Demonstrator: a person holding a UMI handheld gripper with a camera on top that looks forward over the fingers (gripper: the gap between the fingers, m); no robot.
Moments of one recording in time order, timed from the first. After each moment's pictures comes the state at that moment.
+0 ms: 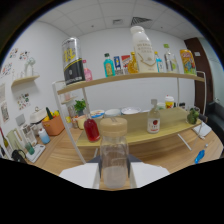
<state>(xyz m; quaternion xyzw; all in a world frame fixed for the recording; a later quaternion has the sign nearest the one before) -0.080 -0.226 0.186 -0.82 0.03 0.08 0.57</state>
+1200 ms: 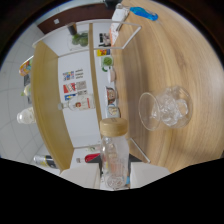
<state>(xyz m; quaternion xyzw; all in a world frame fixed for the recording) -0.064 -0.218 0.149 -0.57 0.51 0.54 0.36</state>
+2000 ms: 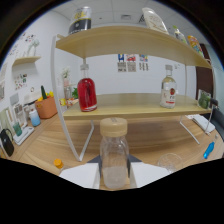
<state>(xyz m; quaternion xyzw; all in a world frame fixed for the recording) -0.092 -0.196 0.082 -0.83 0.00 0.03 0.55</state>
